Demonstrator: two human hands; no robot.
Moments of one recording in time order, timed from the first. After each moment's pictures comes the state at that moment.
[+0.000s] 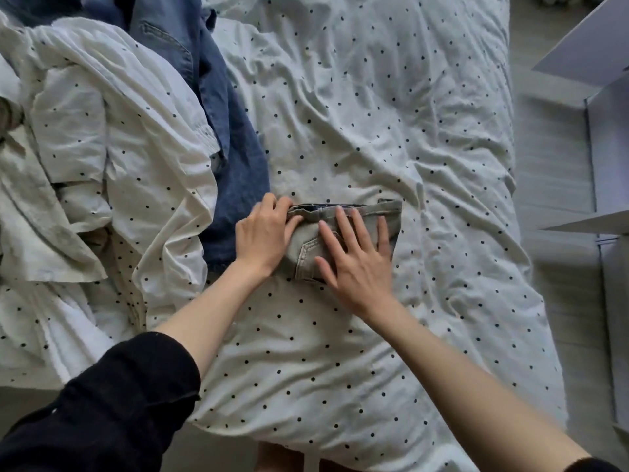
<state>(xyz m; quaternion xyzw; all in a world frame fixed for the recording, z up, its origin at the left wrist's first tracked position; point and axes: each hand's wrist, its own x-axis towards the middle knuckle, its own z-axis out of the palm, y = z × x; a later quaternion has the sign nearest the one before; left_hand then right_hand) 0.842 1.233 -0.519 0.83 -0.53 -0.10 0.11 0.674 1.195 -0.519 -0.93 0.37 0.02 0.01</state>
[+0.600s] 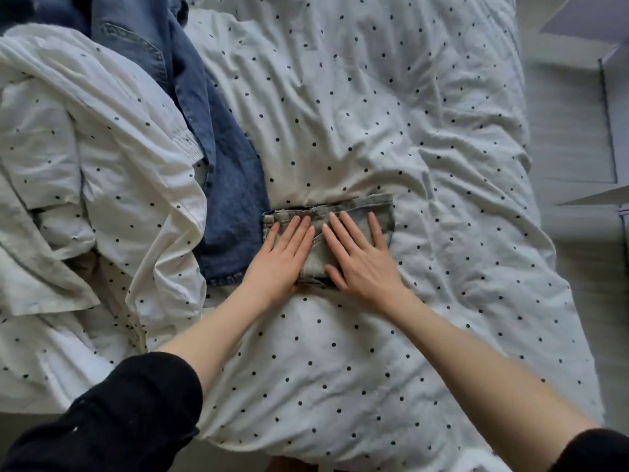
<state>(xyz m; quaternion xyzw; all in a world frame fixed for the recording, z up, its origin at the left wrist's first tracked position) 0.837 1.251 -0.582 0.66 -0.72 -0.12 -0.17 0.671 1.172 -0.559 -0.94 0.31 0.11 0.02</state>
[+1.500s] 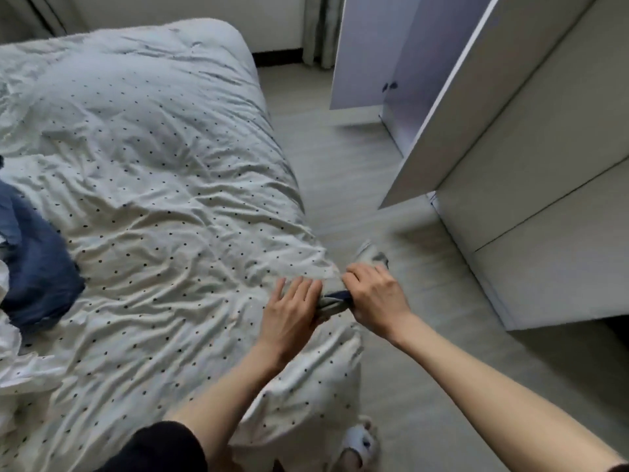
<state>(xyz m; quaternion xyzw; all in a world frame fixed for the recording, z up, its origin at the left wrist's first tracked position) 0.419 1.274 -0.402 0.58 -0.80 -0.07 0.11 0.249 1.230 -0.373 -0.88 0.48 -0.01 0.01</state>
